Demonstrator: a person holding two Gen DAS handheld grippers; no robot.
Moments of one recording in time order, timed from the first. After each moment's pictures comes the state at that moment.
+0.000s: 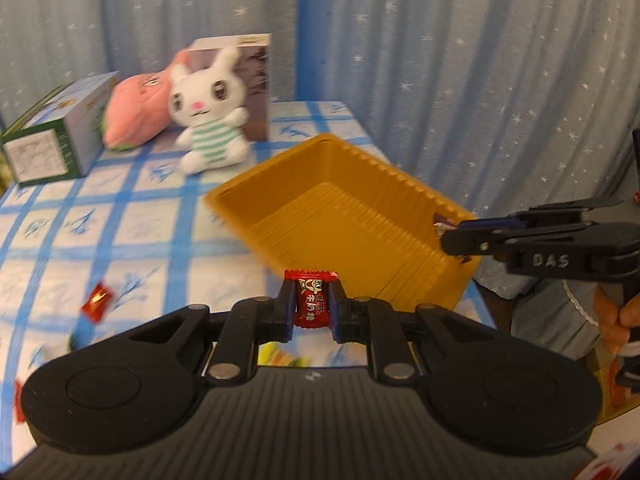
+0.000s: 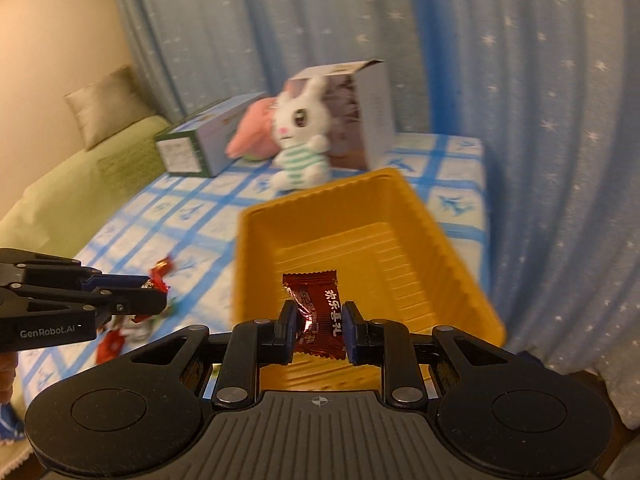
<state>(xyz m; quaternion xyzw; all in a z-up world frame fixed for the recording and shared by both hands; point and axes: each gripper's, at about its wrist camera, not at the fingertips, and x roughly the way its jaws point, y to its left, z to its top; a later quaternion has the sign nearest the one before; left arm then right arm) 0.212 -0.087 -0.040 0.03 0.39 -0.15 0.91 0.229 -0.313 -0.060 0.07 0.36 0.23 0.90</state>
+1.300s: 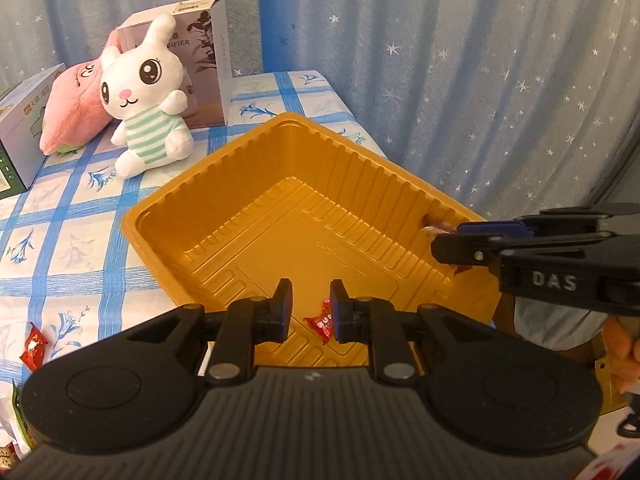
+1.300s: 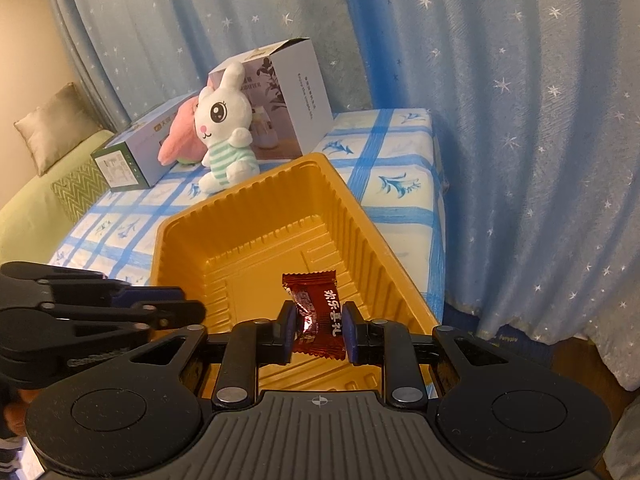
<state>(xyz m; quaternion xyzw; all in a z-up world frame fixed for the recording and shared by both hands) 0.286 -0.140 -0.086 0.05 0.43 -0.16 0.89 0.280 -0.336 -0.095 0.10 0.40 0.17 0.90</state>
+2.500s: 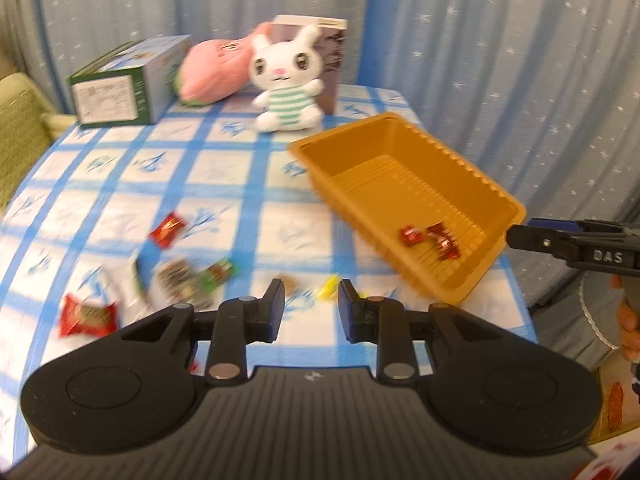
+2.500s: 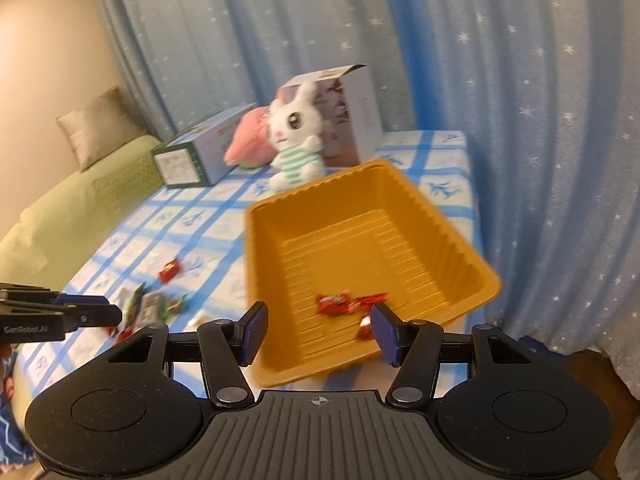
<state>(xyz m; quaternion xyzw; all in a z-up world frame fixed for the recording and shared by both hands) 0.150 -0.013 -0.043 -0.02 0.41 -0.07 0.91 0.179 -0.298 -0.064 0.10 0.35 0.22 0.90</state>
